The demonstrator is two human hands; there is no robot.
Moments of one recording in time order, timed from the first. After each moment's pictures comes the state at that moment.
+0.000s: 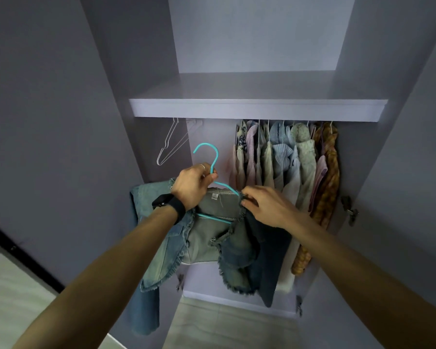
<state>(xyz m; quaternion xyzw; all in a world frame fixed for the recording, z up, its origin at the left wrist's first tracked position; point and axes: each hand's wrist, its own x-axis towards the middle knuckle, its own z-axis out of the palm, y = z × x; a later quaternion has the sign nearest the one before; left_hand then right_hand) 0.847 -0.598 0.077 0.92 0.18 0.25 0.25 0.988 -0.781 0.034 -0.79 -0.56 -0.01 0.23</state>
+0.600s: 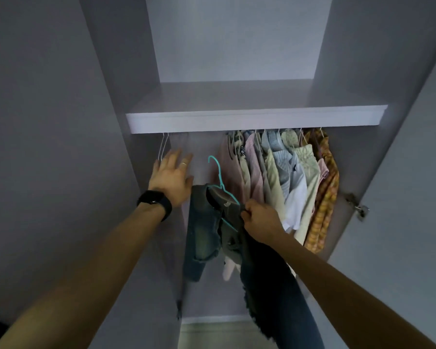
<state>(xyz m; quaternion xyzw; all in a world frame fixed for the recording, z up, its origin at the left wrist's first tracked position) 0.844 -0.427 0.084 0.97 0.16 0.18 0.03 0.925 -0.665 0.009 -0.91 -0.32 -0.03 0.25</state>
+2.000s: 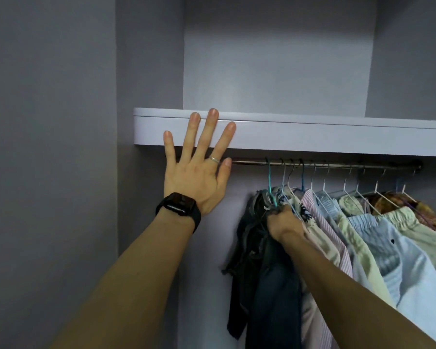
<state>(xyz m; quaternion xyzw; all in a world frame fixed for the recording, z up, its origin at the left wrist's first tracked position) 1.015 -0.294 0.033 0.79 0.09 0.59 -0.16 1.166 -0.447 -0.034 -0.90 -0.08 -0.09 0.41</state>
